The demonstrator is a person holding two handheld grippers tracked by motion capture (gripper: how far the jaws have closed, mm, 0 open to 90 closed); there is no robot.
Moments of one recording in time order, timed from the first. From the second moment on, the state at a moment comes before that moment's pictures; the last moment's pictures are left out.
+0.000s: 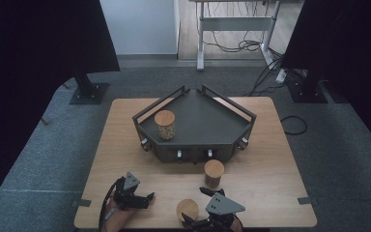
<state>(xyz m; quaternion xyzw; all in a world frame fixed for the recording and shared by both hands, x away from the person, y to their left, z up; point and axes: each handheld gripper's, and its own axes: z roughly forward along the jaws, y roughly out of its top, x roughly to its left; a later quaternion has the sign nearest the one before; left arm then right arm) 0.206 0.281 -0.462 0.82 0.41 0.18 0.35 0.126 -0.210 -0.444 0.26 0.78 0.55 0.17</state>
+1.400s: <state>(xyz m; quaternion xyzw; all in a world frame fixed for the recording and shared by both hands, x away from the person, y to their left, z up) 0.206 0.281 -0.462 0.82 0.41 0.18 0.35 0.131 -0.193 -0.463 0.25 0.80 0.53 0.15</state>
